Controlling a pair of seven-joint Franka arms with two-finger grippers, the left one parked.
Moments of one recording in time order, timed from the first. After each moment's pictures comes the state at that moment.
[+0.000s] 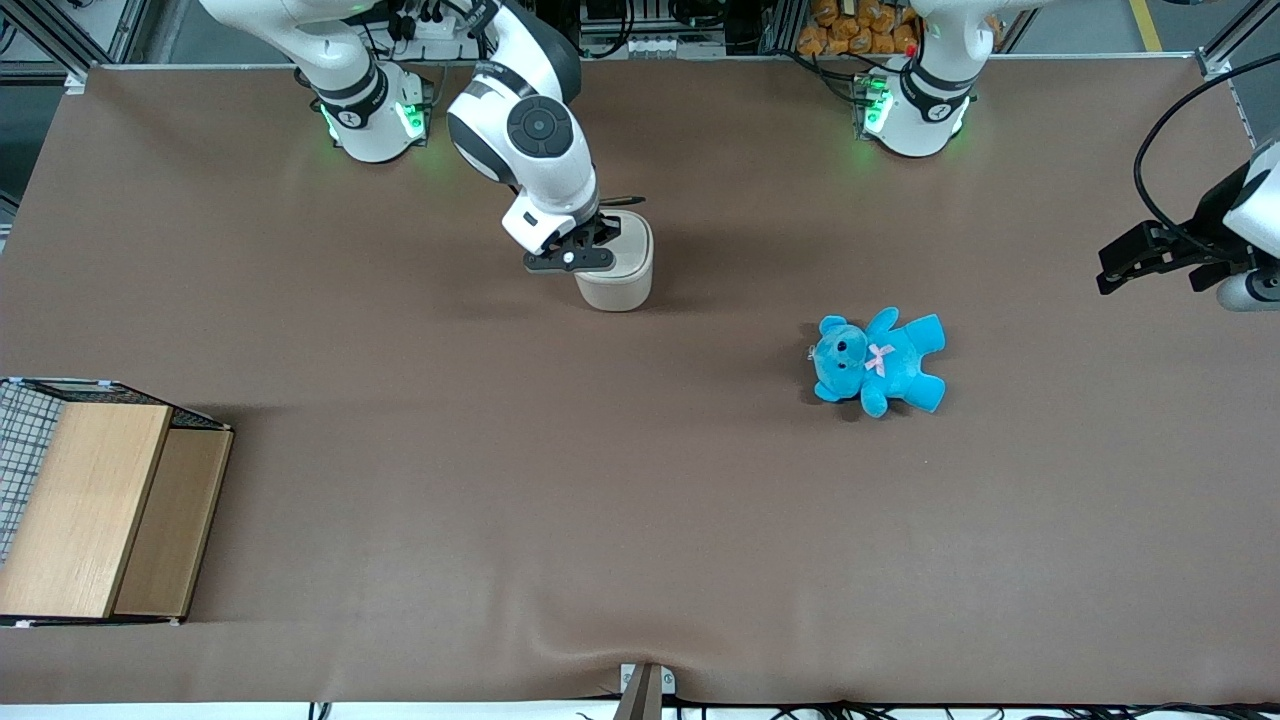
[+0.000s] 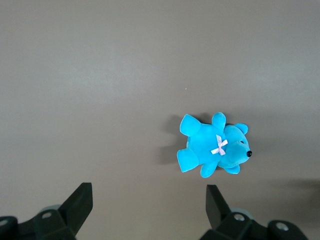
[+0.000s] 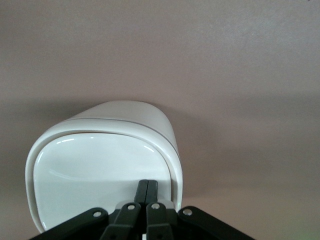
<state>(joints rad) 0.15 0.30 0.72 -2.09 -0.10 2.24 0.92</state>
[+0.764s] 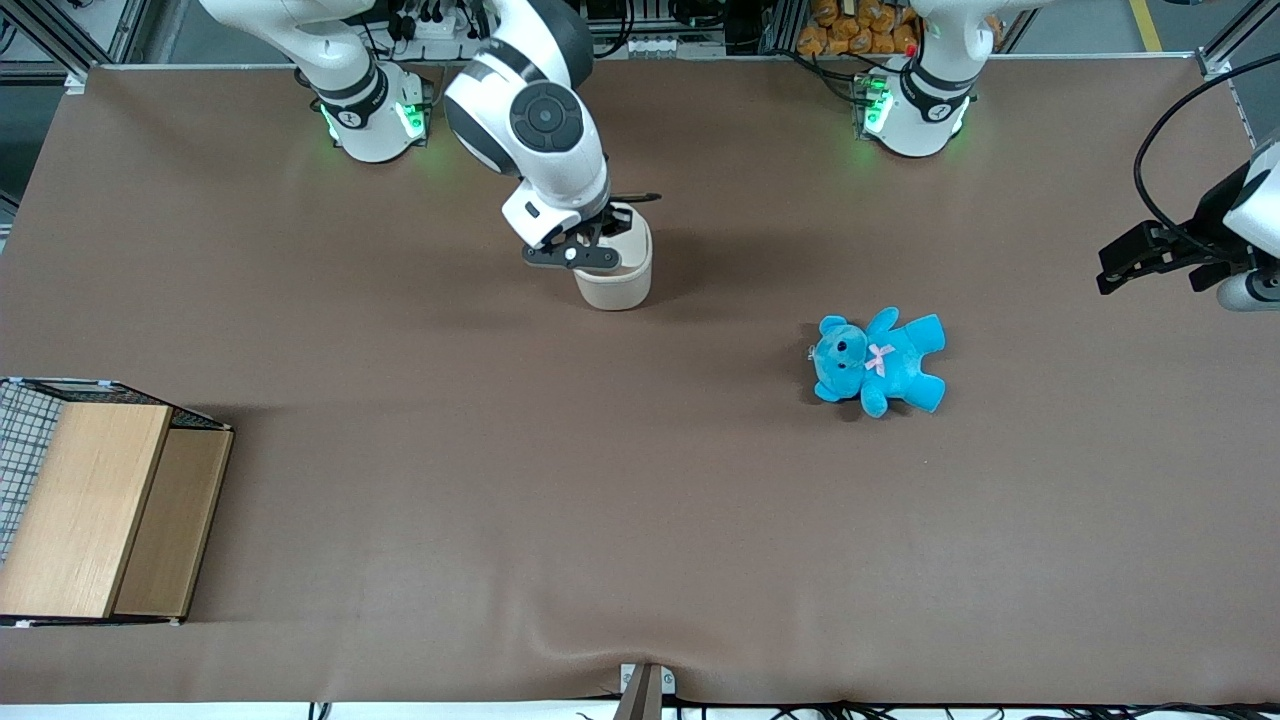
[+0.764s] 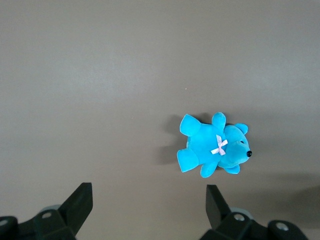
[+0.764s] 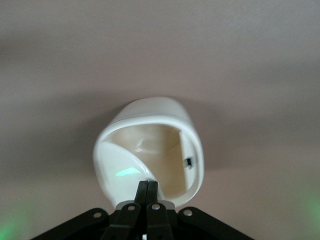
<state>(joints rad) 0.15 0.32 0.73 -1.82 0.02 1.97 0.99</state>
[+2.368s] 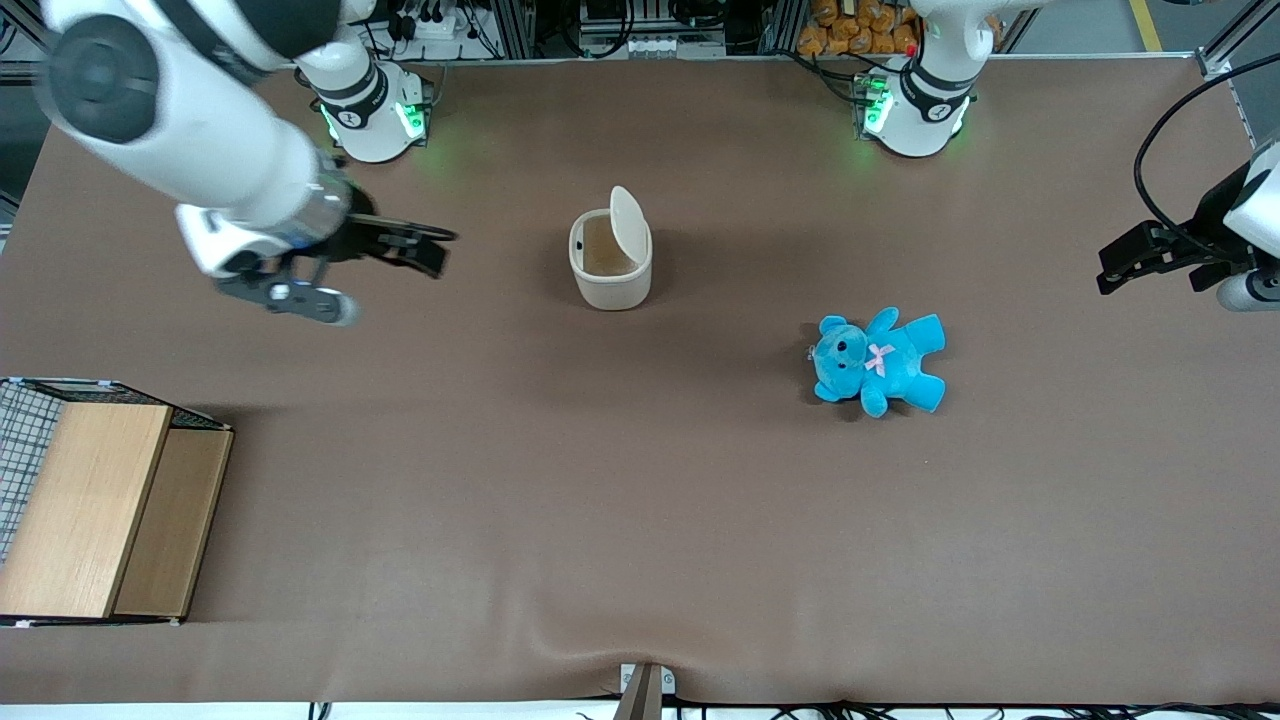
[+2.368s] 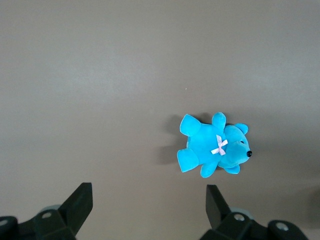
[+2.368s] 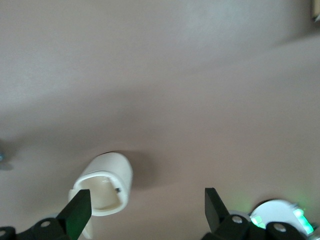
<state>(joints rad) -0.04 0.23 0.46 -1.33 0.04 1.40 0.66</state>
